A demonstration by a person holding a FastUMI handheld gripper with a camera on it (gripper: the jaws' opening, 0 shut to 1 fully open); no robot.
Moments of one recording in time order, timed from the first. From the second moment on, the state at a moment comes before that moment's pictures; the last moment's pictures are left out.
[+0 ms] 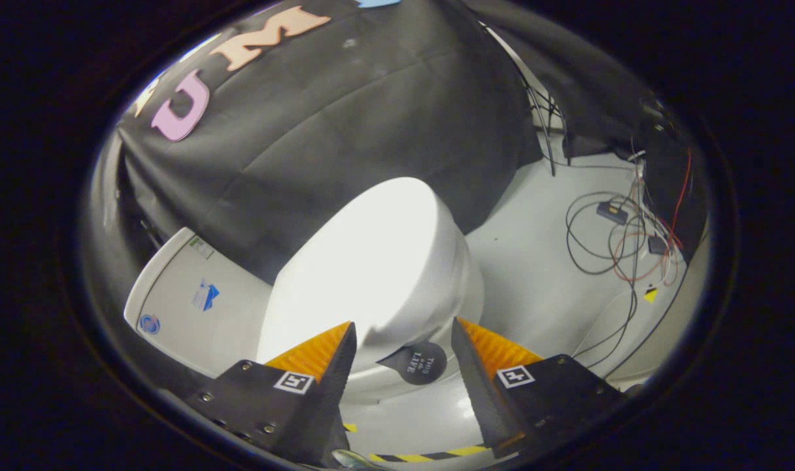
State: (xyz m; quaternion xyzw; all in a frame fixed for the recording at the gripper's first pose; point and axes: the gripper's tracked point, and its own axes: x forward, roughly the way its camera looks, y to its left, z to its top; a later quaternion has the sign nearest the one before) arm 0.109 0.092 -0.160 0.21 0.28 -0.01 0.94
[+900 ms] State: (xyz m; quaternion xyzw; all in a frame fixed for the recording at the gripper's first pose) arm 0.101 0.092 -0.178 0.40 0.31 0.03 0.86
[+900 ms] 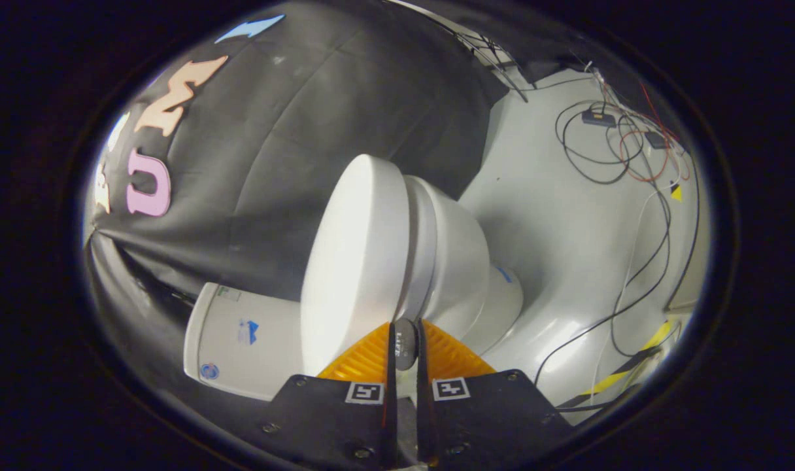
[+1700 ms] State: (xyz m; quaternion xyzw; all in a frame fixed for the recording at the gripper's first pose) arm 0.093 0.104 -0.136 0.36 0.27 0.04 0.89
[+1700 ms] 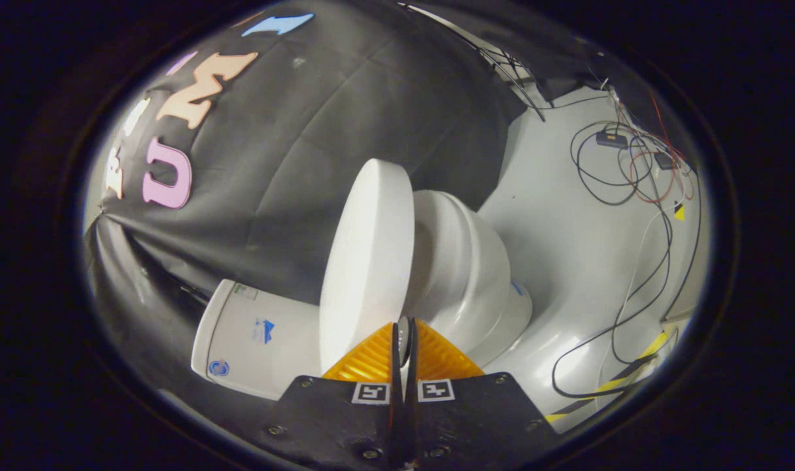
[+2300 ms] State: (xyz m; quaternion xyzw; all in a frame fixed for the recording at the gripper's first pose) arm 0.077 0.154 -0.061 0.28 0.22 0.08 0.93
